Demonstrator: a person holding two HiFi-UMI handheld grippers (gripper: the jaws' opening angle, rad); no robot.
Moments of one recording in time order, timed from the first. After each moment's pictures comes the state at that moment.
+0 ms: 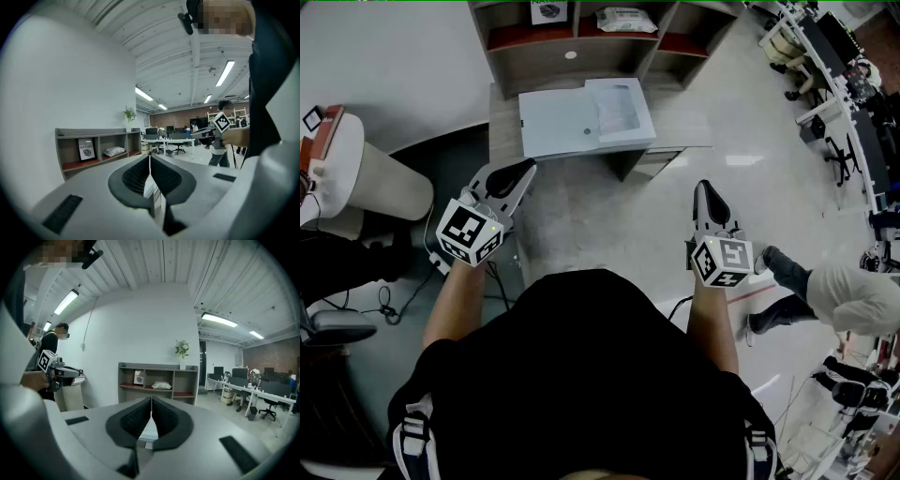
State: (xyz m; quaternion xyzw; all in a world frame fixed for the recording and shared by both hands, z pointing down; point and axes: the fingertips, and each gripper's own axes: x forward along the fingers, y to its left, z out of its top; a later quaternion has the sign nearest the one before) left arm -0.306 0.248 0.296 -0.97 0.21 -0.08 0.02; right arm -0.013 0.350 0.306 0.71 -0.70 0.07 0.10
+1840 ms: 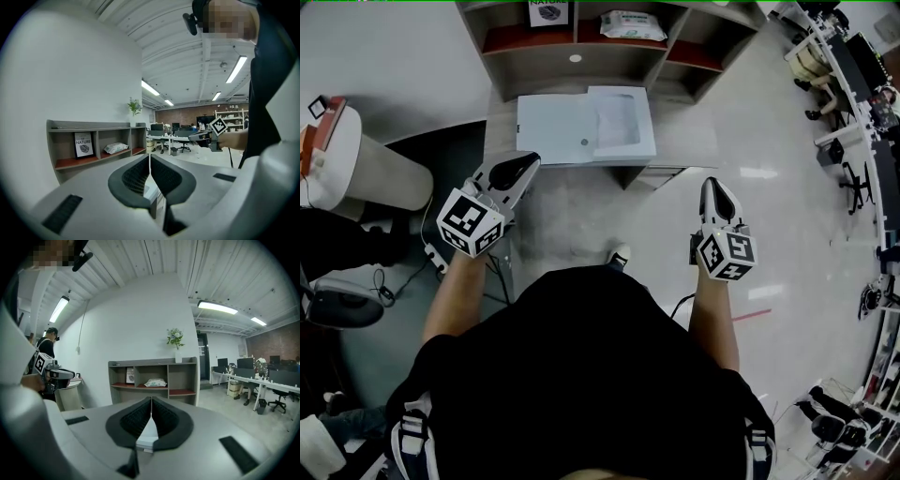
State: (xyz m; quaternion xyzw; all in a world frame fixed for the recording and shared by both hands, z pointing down) left arm -0.224 0.179 0.315 -0.96 0.24 -0.10 -0.01; right arm 0.096 0.252 0.344 0.68 -0.72 0.10 0.08
